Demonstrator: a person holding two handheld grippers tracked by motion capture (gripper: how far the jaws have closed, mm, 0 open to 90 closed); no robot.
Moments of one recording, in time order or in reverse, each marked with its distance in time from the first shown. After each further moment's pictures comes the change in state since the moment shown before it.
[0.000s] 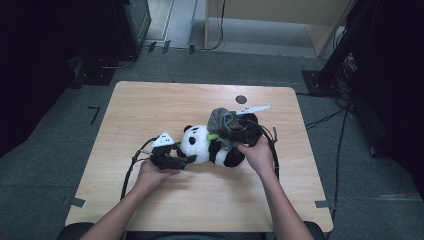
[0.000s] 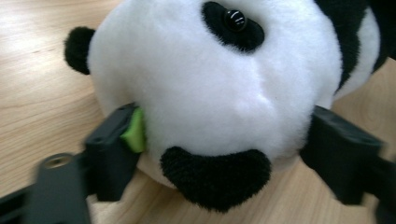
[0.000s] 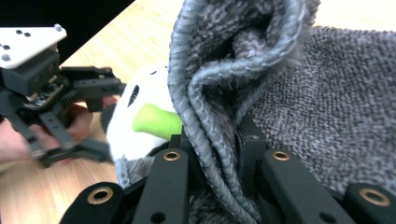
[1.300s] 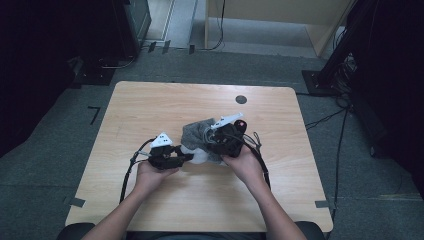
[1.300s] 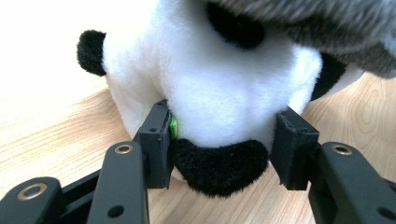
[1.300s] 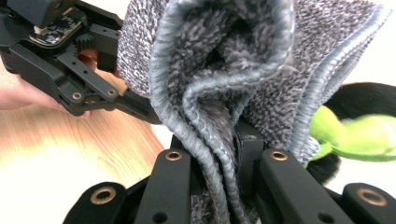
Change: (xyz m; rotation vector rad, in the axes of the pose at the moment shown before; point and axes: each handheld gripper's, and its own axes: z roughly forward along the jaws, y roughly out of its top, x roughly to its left) left arm -0.005 0.002 -0.008 0.018 0.000 -0.032; right arm 0.062 -0.002 0.019 0.157 -0.082 -0.221
